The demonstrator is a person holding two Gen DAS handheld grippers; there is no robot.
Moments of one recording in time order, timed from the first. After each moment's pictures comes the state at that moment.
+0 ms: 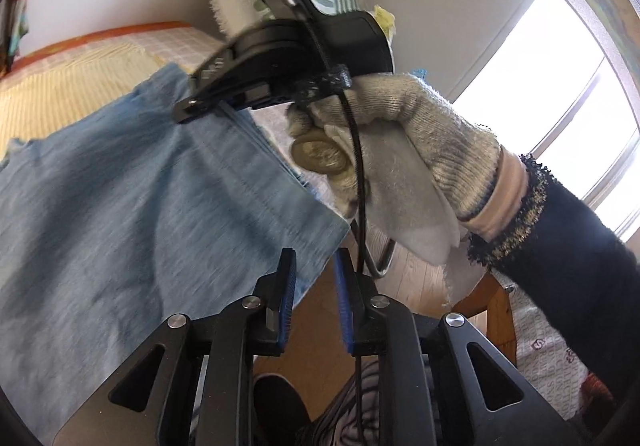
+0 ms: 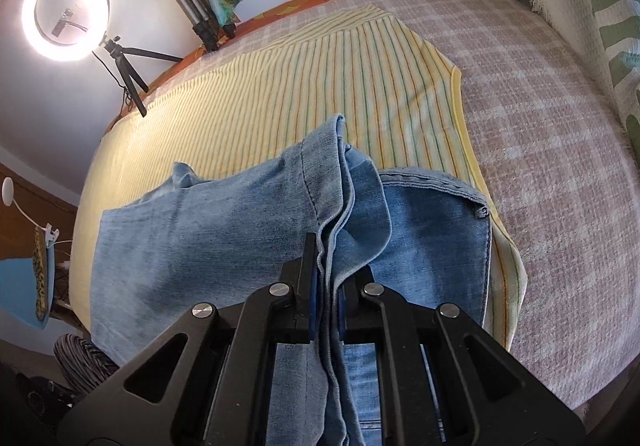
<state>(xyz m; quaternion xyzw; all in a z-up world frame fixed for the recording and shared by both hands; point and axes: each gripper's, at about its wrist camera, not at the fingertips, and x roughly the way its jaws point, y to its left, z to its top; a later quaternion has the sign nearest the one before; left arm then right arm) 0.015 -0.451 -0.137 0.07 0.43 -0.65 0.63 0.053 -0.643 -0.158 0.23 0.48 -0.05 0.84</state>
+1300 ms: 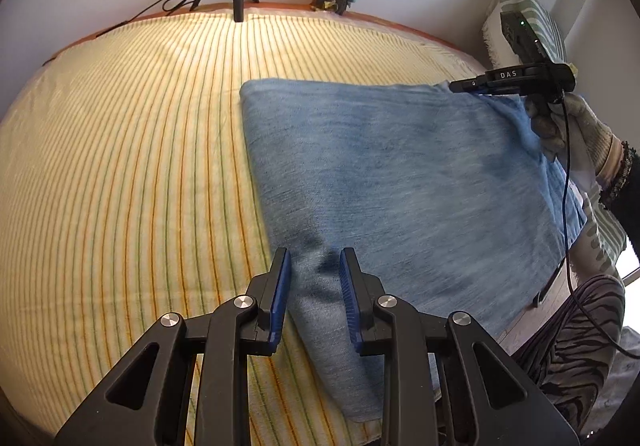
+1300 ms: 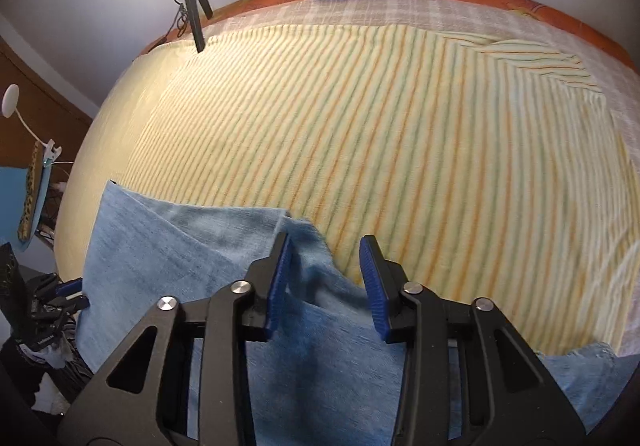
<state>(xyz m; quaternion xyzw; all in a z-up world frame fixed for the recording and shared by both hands) 0.132 -0.164 -0.209 0.05 0.47 -0.34 0.81 0.202 -0.536 -0.178 0.12 0.52 0.08 0.84</state>
